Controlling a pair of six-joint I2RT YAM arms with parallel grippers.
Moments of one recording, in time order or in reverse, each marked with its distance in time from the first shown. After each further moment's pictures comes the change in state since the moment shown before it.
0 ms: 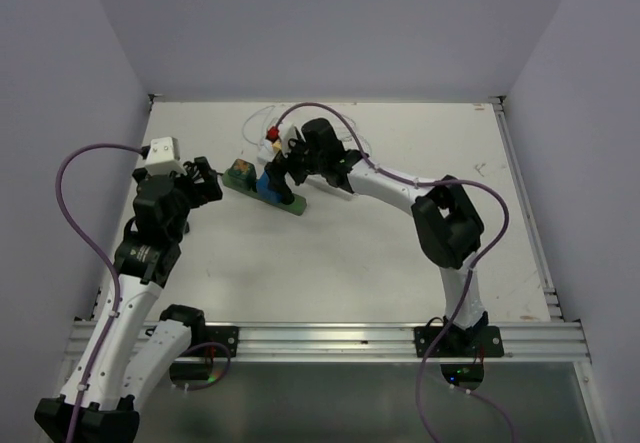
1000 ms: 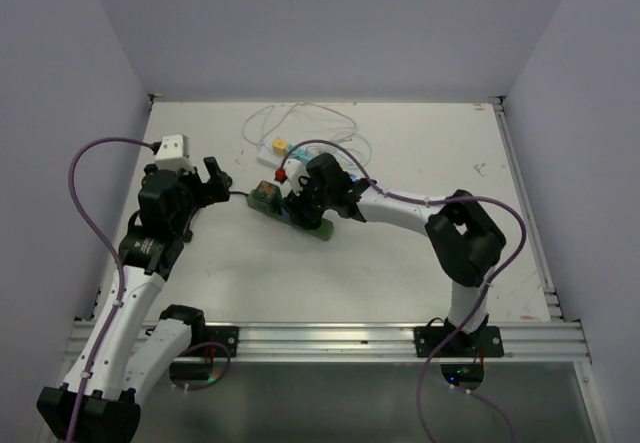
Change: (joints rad) left arm 0.015 0.048 0.000 0.005 0.114 0.002; right arm 0.079 -0.091 -0.235 -0.070 0.122 -0.050
